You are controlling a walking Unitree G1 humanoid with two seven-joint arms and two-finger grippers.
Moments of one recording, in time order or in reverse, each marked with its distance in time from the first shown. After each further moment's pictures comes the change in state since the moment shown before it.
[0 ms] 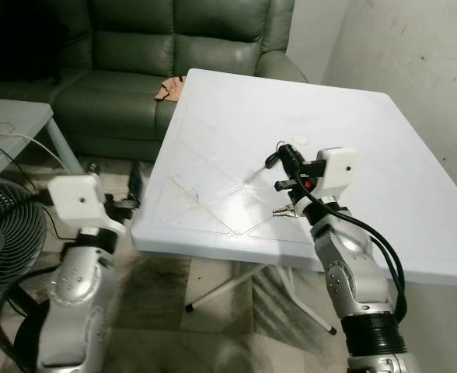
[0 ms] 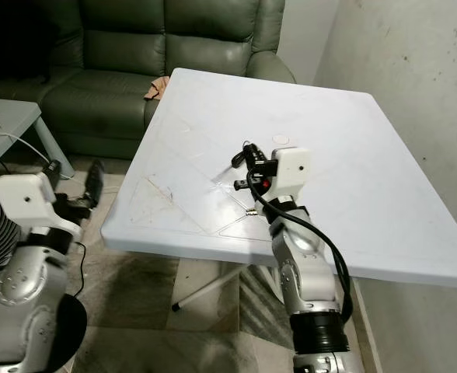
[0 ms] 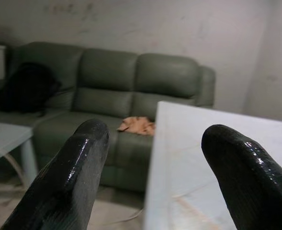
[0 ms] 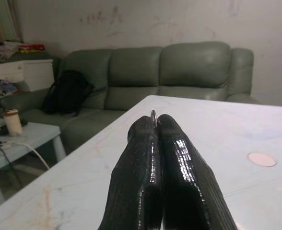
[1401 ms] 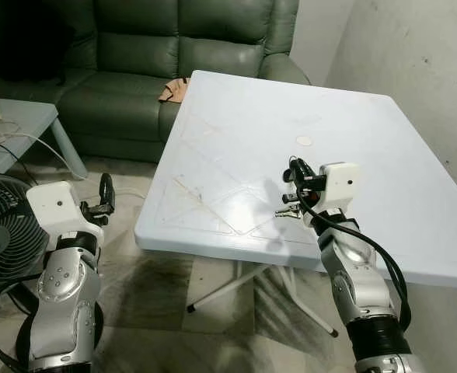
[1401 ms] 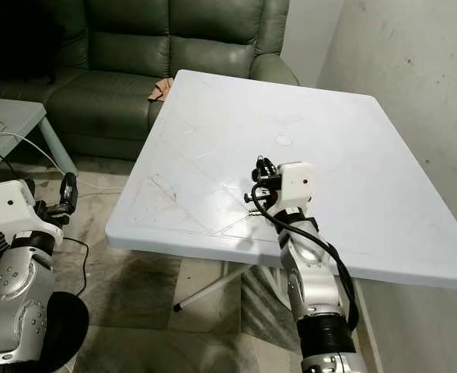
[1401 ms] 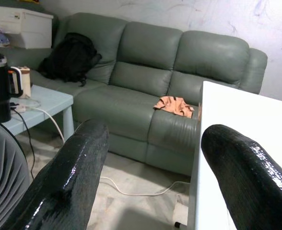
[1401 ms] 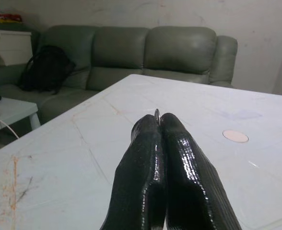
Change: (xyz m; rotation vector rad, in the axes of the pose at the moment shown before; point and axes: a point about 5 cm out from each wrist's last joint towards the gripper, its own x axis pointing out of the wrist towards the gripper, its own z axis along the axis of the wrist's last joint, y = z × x) left arm 0.005 0.022 -0.024 -0.027 0.093 0.148; right arm -0.010 -0.015 -0.027 -0.079 0.079 -0.075
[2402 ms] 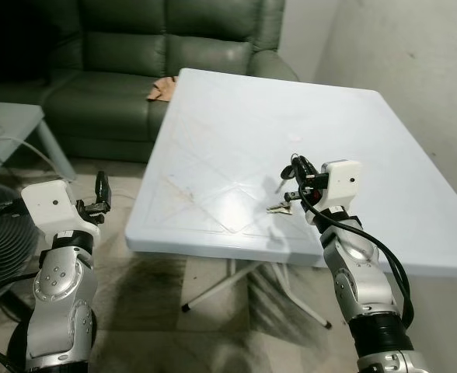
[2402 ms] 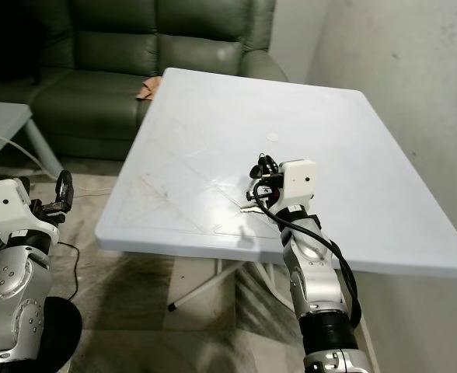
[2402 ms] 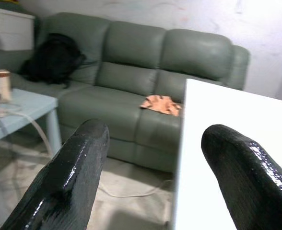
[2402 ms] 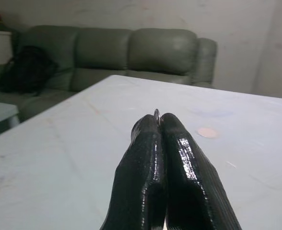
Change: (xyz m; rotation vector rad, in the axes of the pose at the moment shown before) left arm 0.001 0.002 0.002 0.012 -0.013 0.001; right arm 0.003 -0.003 0.005 -0.021 -0.019 0.004
